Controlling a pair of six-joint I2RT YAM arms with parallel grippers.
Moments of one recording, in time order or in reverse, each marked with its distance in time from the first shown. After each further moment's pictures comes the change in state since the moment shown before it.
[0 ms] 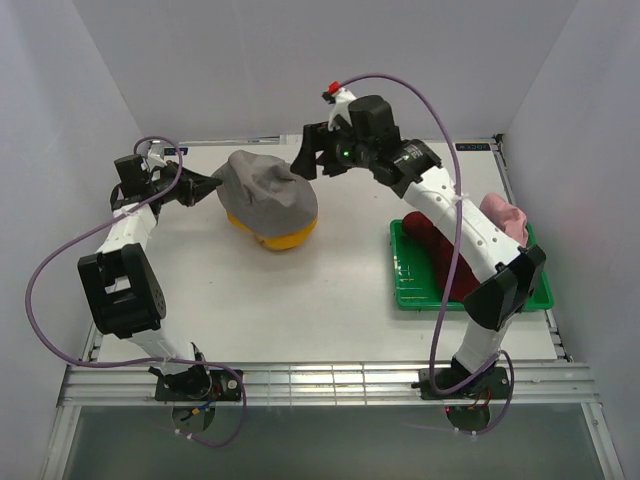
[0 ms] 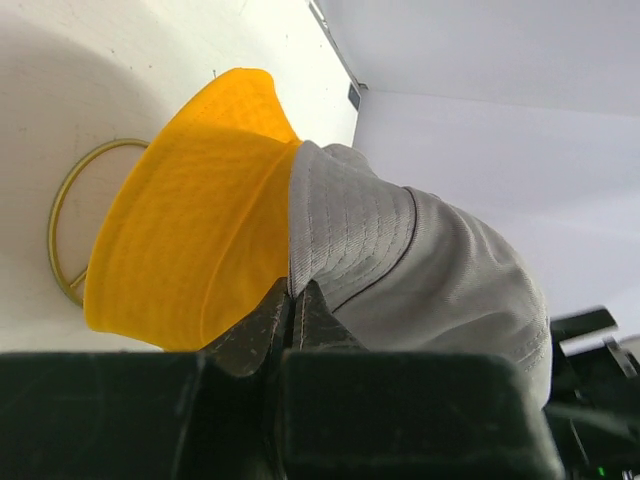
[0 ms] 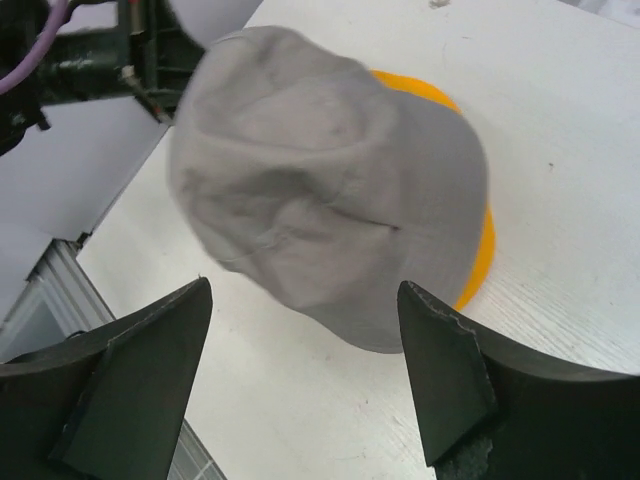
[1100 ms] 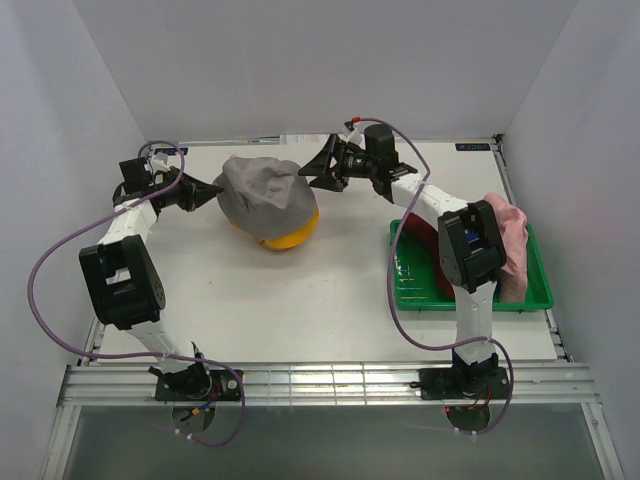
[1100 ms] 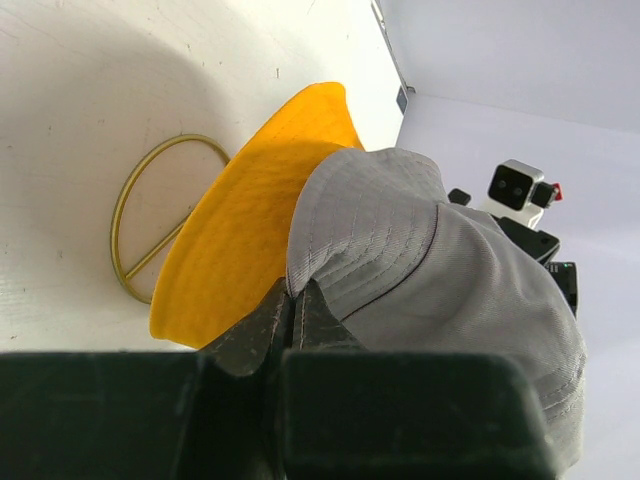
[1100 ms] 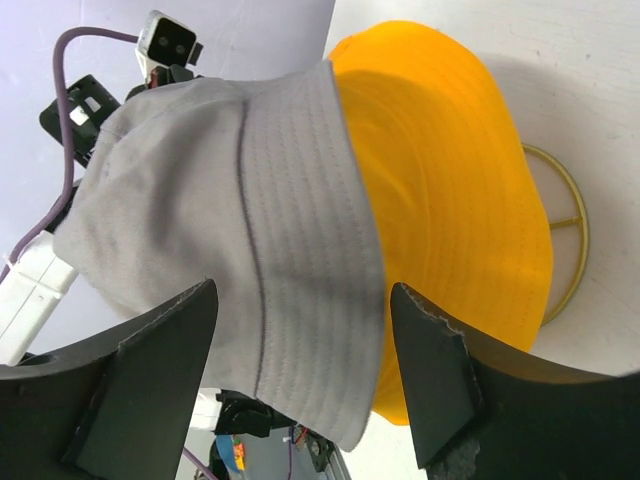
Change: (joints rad) left arm 0.000 0.068 0.050 -0.145 -0.060 0.106; right arm -0.296 0.298 -0.350 0.740 -0.581 0.665
